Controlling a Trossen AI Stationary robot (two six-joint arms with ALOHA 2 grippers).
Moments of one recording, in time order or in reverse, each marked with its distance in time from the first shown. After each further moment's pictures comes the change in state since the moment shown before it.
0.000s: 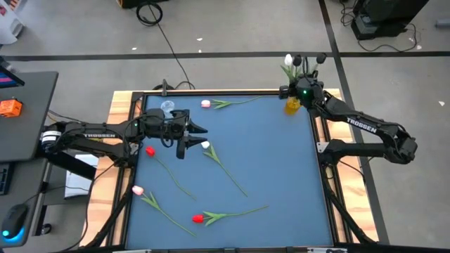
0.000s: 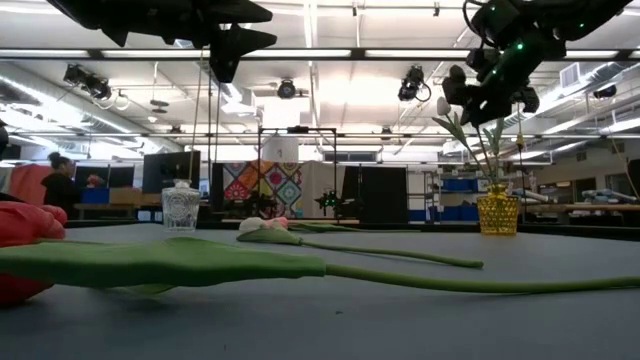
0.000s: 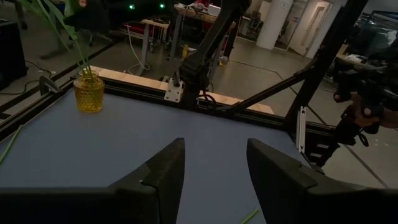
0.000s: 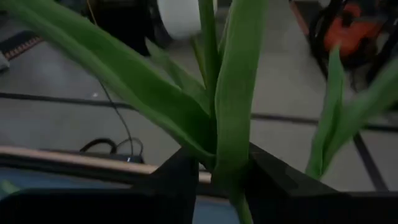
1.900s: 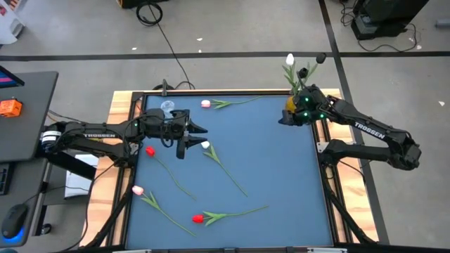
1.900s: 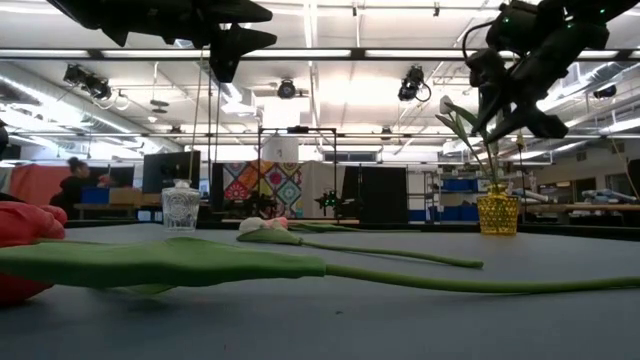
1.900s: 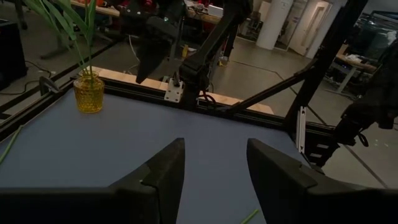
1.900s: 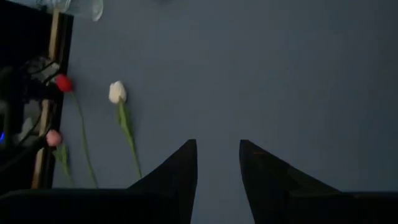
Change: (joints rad) left arm 0.000 0.000 0.001 0.000 0.000 0.000; right arm 0.009 -0.113 0.000 -0.481 -0.941 0.396
